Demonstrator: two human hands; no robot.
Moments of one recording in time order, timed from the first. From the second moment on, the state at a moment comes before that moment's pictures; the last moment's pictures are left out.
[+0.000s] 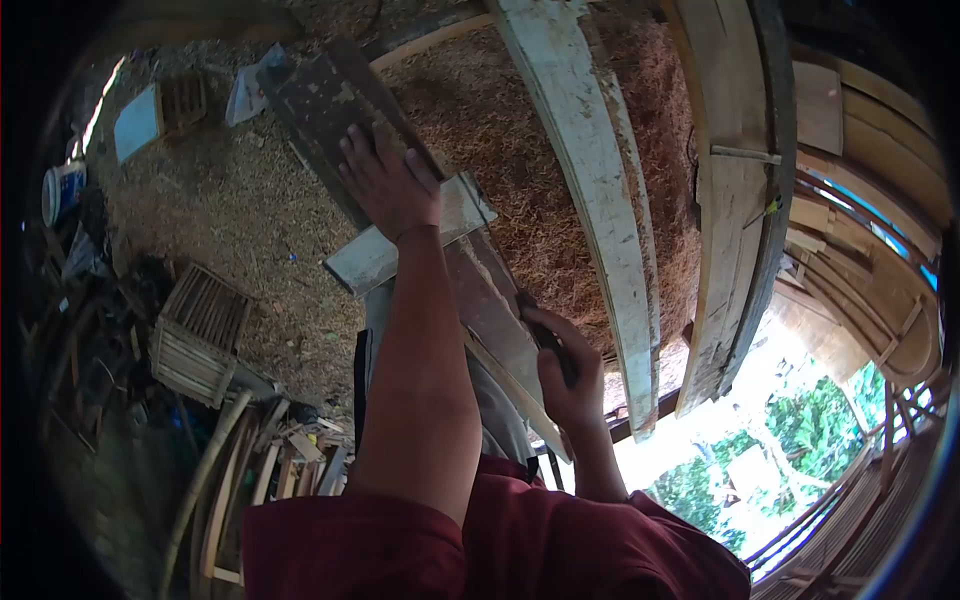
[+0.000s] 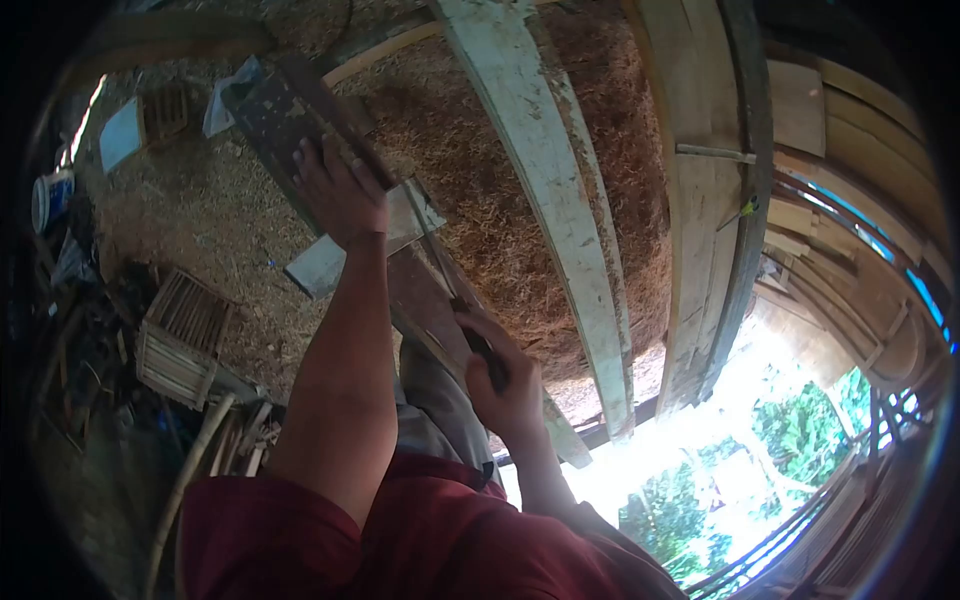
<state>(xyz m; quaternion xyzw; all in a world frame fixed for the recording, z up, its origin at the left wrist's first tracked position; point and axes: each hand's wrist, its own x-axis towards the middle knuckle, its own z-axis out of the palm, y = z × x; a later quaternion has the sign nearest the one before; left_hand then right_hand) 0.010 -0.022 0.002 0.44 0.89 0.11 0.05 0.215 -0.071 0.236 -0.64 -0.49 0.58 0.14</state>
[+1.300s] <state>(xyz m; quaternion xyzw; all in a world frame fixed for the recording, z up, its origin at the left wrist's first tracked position) 0.010 -0.022 0.010 0.45 0.89 0.12 0.07 0.191 -0.030 0.209 -0.64 -0.50 0.58 0.11</state>
